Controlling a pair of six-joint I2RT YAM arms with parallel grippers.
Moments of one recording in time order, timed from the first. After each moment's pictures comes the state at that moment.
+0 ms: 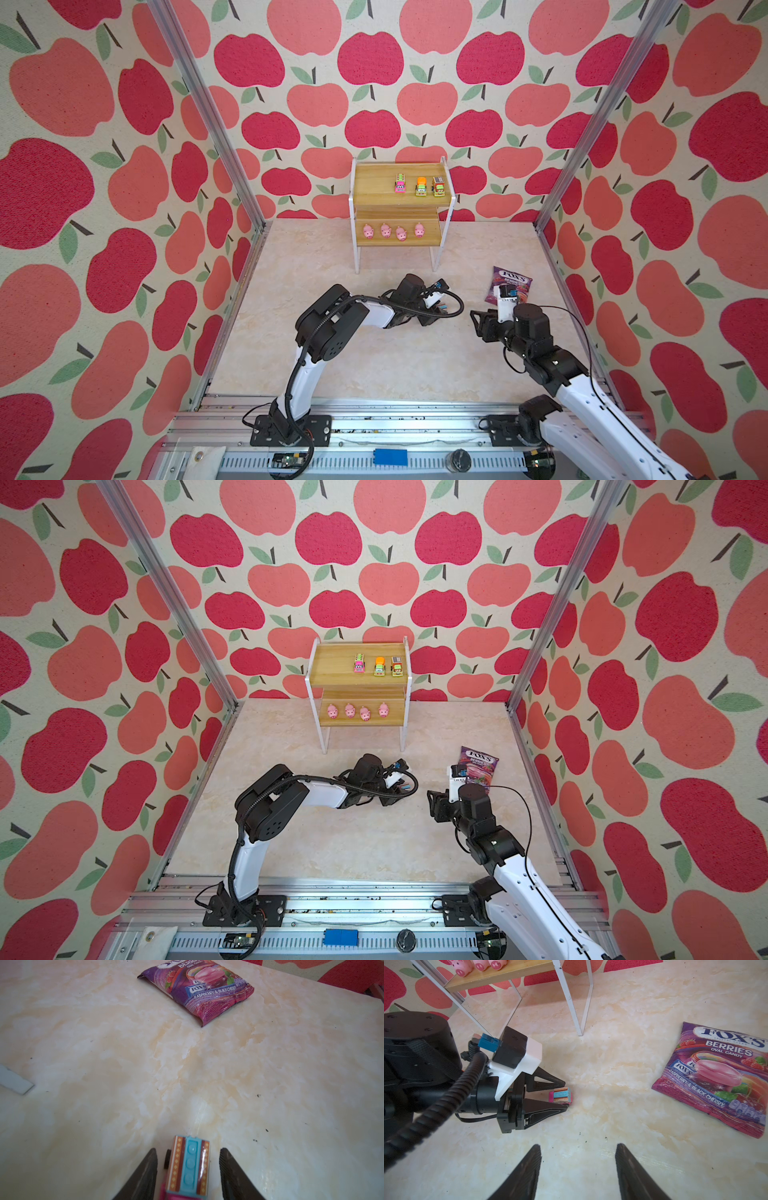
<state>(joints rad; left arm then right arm) -0.79 2.15 1.19 0.37 0.41 0.20 0.45 0.69 0.45 -0.31 -0.03 0.29</state>
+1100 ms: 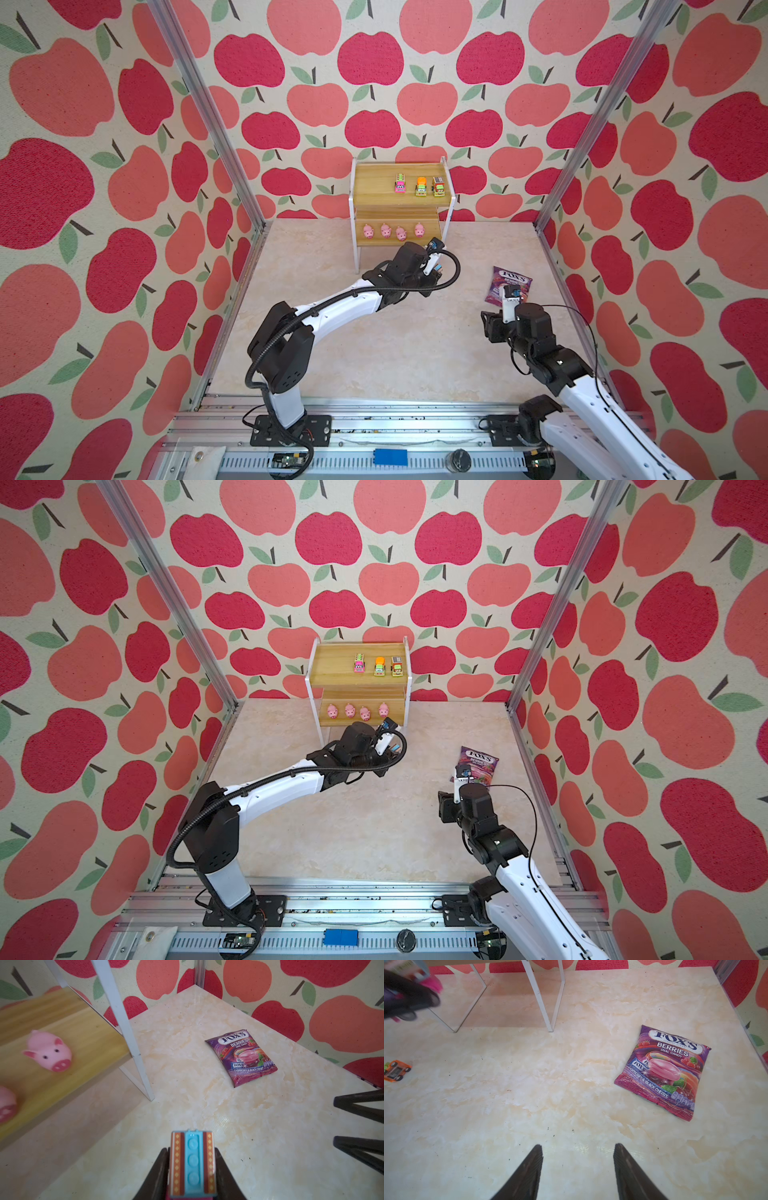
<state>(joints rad) -0.82 1.74 1.44 -0.23 0.03 -0.01 0.45 0.69 0.52 -0.43 0.14 0.20</state>
